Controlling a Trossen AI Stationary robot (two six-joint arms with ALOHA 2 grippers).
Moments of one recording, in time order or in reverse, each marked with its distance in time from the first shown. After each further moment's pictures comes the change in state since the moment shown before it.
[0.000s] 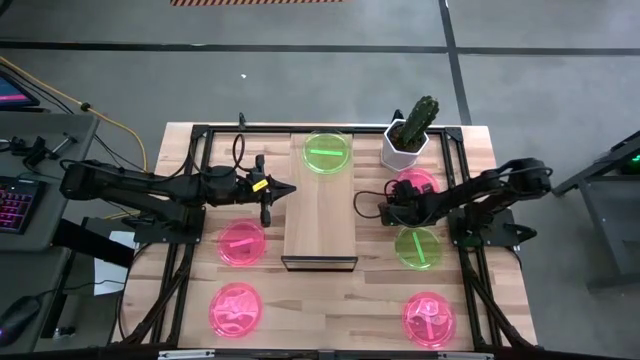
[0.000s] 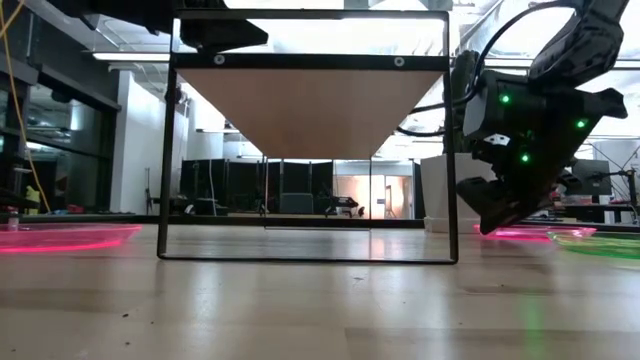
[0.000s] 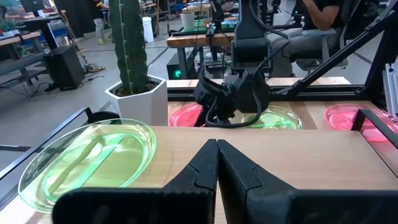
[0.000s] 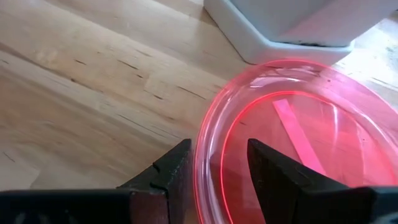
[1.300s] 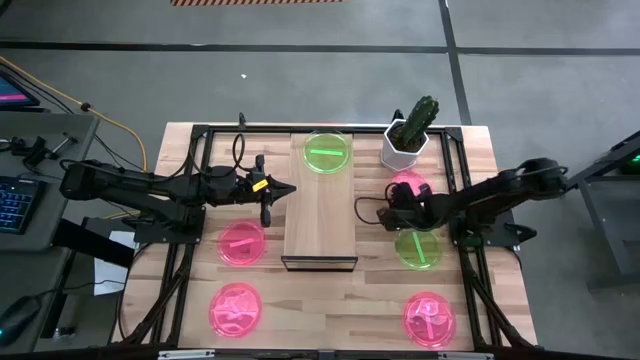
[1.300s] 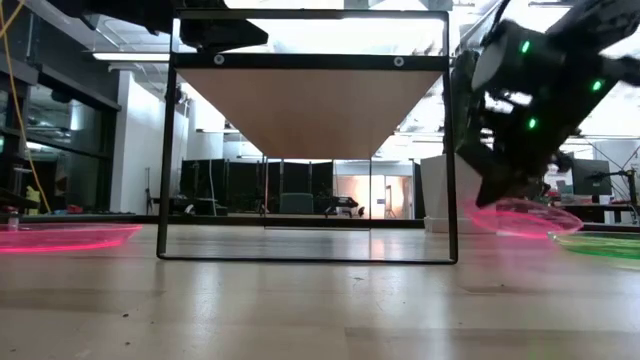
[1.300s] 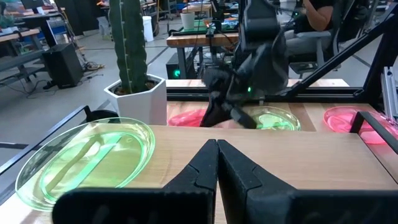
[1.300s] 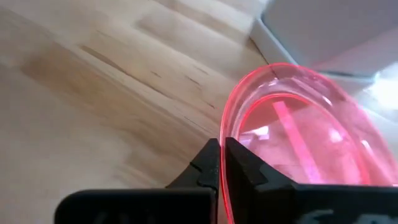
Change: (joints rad) left arm 0.000 0.000 0.000 0.000 0.002 -0.017; right arm 0.110 -0.168 0.039 -0.065 -0.015 -0.076
